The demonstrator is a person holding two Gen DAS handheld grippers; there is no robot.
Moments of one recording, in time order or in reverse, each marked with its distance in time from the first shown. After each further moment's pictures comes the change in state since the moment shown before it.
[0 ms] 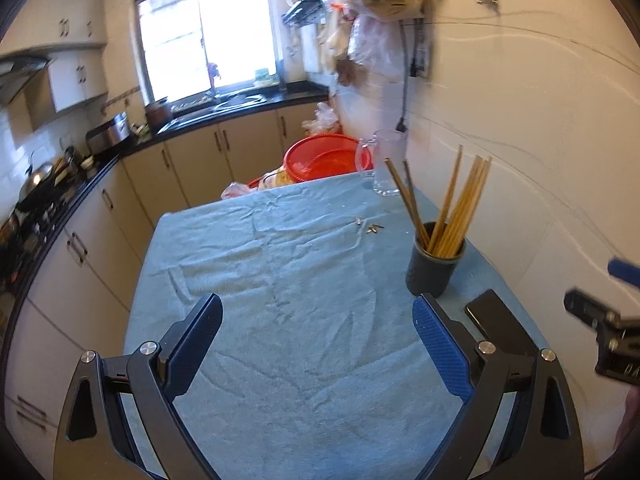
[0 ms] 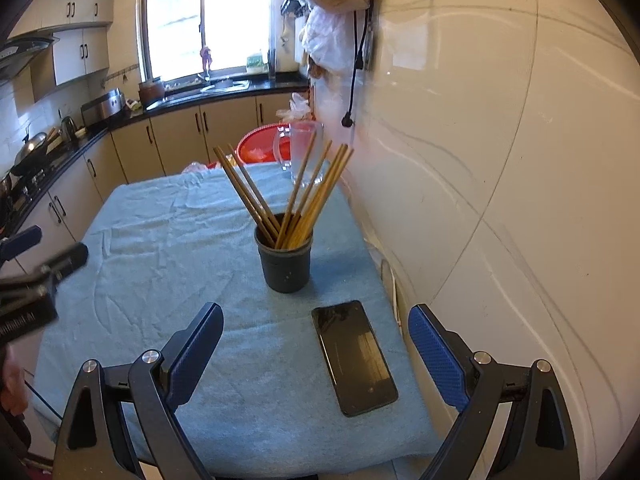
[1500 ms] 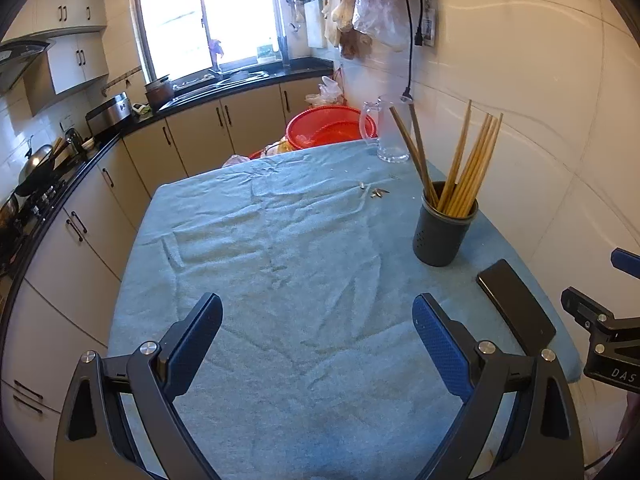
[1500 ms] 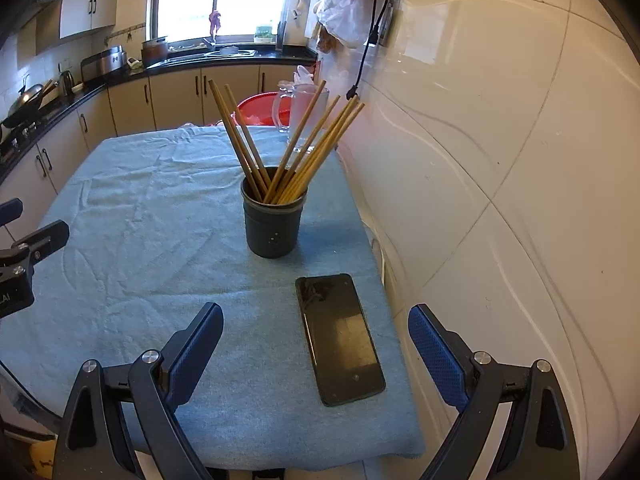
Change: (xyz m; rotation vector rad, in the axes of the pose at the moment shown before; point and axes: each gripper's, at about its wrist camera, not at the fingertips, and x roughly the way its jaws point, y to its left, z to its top) left arm 0.028 -0.009 -0.036 0.015 0.075 0.004; right arm 0.035 0.011 -0.027 -0.102 0.066 -0.065
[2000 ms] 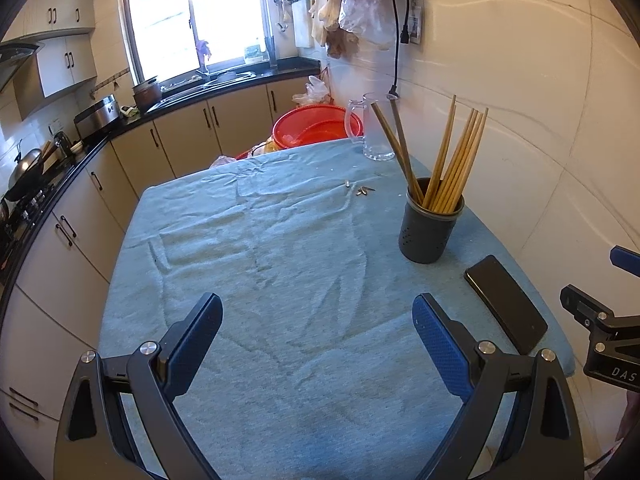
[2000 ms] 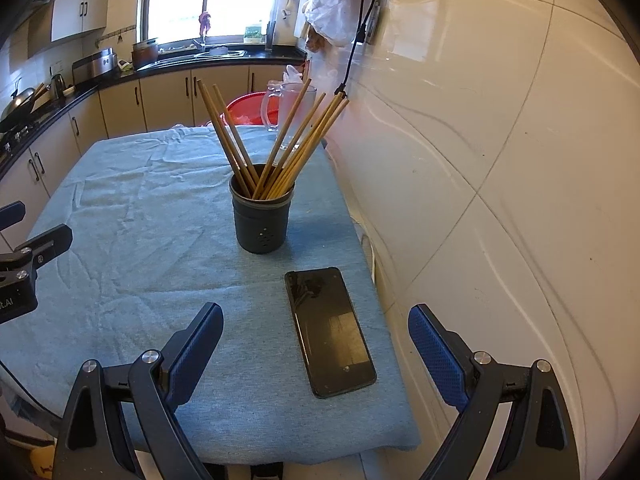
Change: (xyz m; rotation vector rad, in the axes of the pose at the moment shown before) left arm 0.001 -0.007 -0.001 0.018 0.000 -0.037; right arm -0.005 -0.006 -0.005 0.015 0.002 -0.034
